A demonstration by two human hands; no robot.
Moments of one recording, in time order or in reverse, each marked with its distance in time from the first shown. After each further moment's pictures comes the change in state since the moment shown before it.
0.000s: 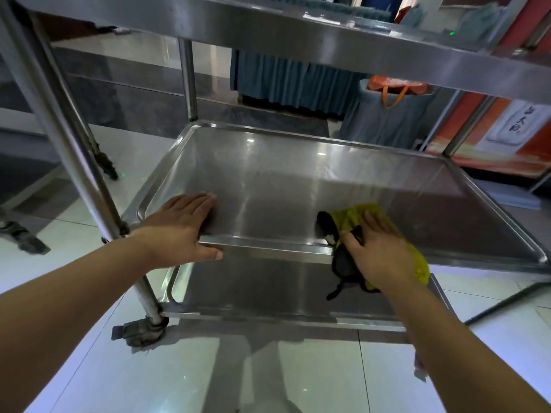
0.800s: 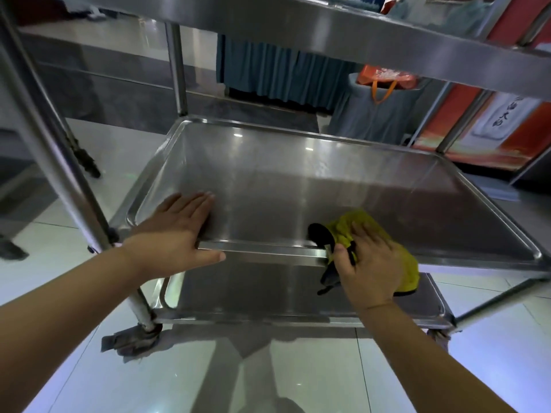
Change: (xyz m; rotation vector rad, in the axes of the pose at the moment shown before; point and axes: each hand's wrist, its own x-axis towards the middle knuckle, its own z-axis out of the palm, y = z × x) left_hand 0.008 -0.010 0.011 -0.004 0.083 0.084; right_hand -0.020 -0.029 0.036 0.208 0.578 -0.097
